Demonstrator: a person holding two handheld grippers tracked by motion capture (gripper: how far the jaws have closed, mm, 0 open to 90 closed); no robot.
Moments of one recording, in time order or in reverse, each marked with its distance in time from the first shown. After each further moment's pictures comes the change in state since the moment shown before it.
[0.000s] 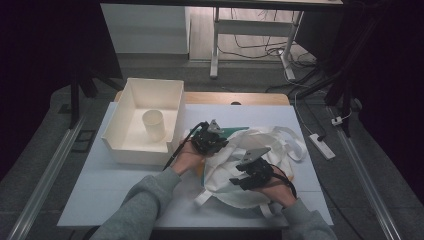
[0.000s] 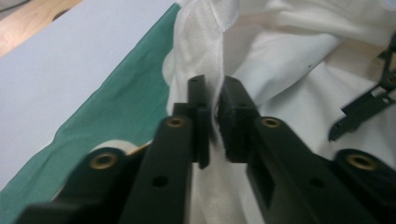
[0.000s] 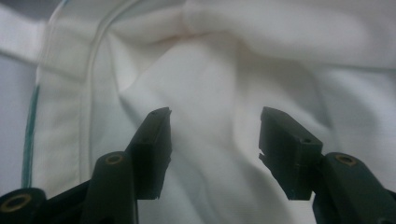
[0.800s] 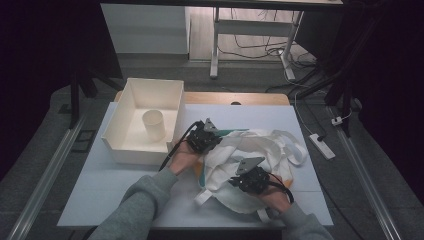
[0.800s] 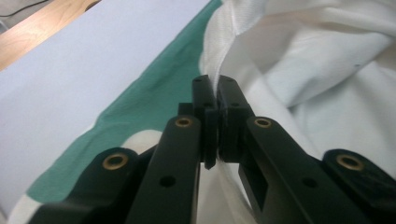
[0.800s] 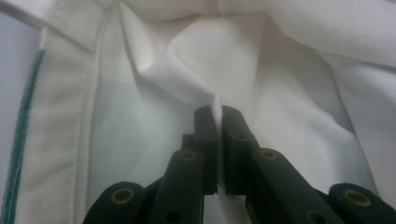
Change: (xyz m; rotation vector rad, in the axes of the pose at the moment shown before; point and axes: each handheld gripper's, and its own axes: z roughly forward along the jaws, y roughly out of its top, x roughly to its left) left arm 0.007 -0.008 -0.006 0.011 0.081 -0.019; right arm 0.019 -0.008 0.010 0.007 -0.008 -0.086
